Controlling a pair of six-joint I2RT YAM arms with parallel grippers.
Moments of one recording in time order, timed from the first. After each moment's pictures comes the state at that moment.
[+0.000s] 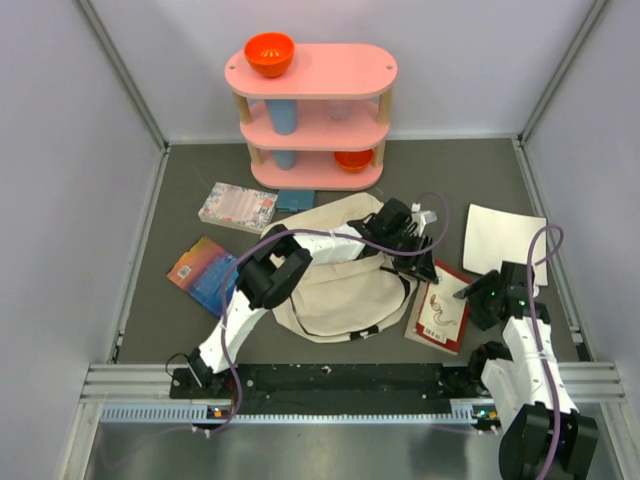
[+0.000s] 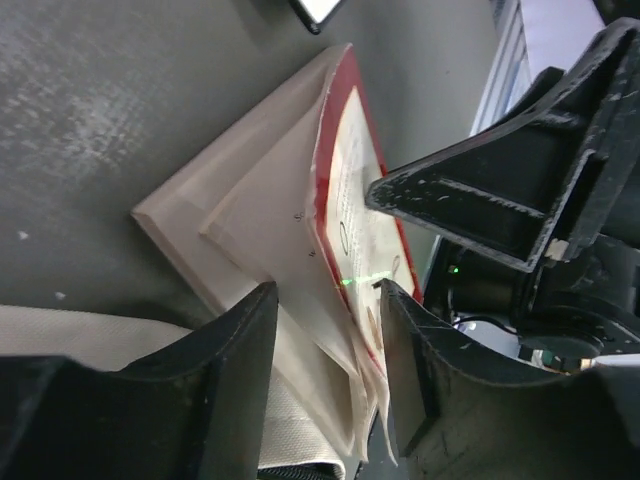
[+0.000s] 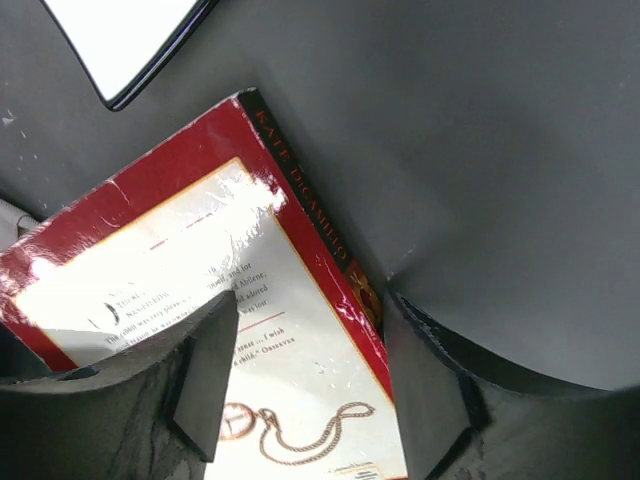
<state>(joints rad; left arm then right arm) -0.91 2.32 1.69 -0.05 0.71 -0.64 -0.21 0.74 0.34 -0.62 -0.10 0.84</state>
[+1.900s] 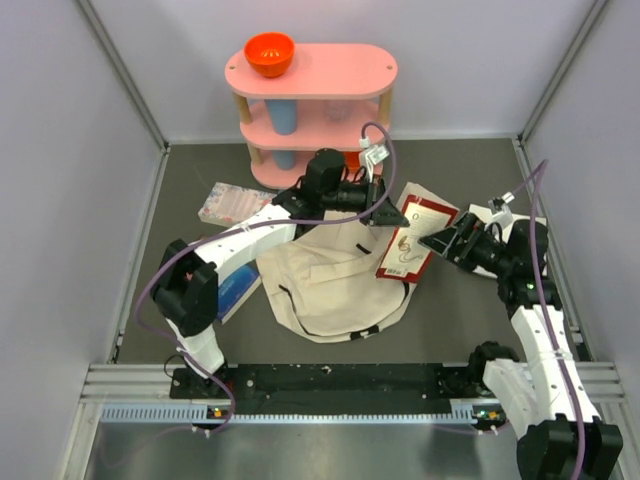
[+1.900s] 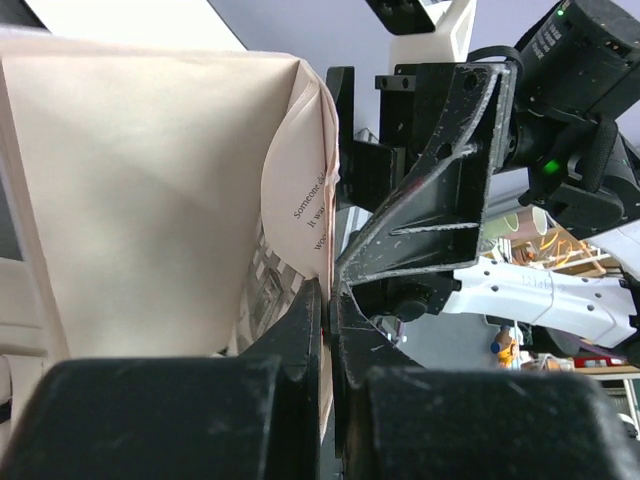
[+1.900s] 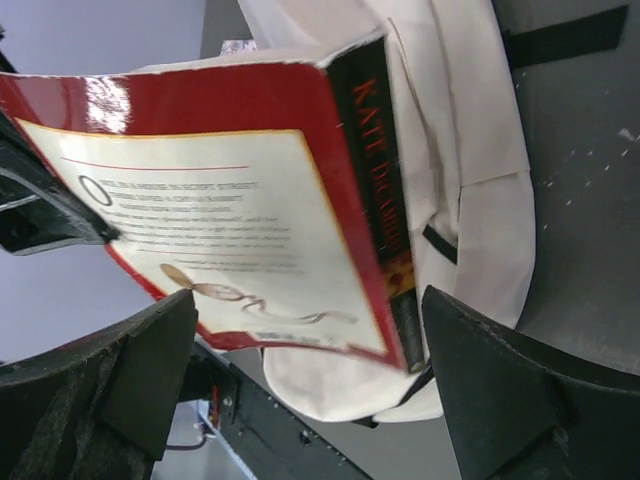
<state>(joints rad) -0.74 1.77 1.45 0.08 0.78 -0.62 -0.07 0.76 0.60 -0.28 -0.71 0.69</state>
